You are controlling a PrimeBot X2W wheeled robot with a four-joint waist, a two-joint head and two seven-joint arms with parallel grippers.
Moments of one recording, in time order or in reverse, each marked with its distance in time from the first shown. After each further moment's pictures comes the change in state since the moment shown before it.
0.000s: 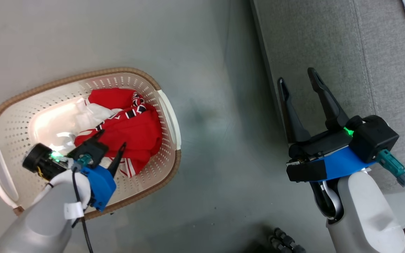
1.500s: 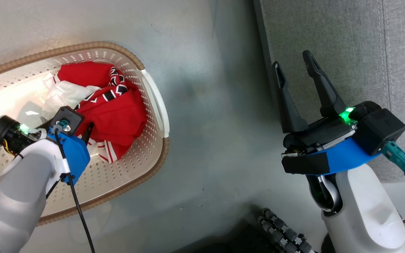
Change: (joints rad) left arm -0.241 0.063 -0.307 0.187 -0.216 0.000 0.096; right arm -0.050 0.000 0.043 -0.043 0.072 0.000 -0.005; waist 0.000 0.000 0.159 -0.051
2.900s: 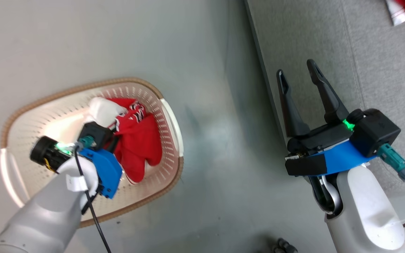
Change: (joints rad) left arm 0.047 -0.107 -0.099 0.017 -0.250 0.000 -0.130; right arm 0.014 0.001 -0.031 0.048 -0.049 0.000 0.000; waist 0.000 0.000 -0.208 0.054
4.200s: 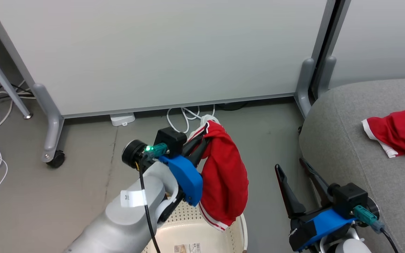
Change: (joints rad) left arm 0.128 -0.226 0.204 -0.274 0.066 0.000 0.020; right arm 0.332 0.001 -0.027 0.072 -0.042 0.000 0.104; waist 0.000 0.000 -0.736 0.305
